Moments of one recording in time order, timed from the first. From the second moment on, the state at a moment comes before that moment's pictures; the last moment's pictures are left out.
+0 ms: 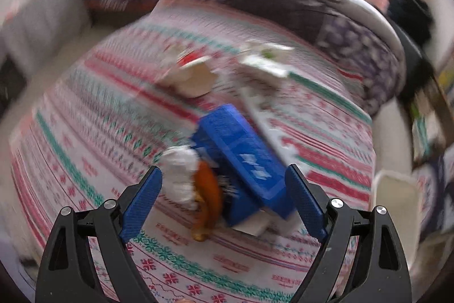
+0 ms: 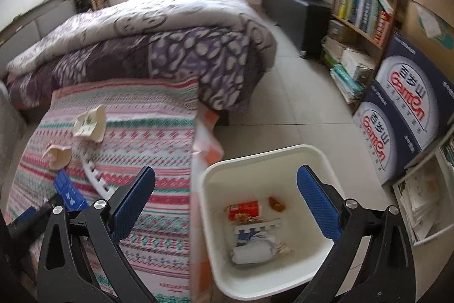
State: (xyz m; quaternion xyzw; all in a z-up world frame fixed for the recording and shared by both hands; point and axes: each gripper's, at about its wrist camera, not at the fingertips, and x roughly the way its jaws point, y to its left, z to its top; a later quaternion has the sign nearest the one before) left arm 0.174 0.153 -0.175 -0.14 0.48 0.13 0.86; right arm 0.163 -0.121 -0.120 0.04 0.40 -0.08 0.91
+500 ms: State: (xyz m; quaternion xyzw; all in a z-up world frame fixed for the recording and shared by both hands) left arm 0.180 0.245 -0.237 -0.39 0.52 0.05 0.76; right arm 0.190 -0.025 -0.154 0.00 0.45 0.04 0.89
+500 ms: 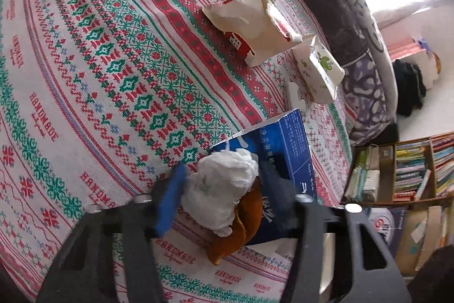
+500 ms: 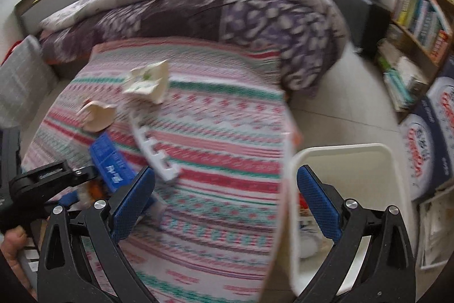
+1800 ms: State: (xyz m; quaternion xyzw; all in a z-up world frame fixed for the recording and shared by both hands) left arm 0.076 0.420 -0.225 -0.40 0.49 0.24 0.74; right arm 0.143 0.184 -0.201 -0.14 0.44 0.31 0.83
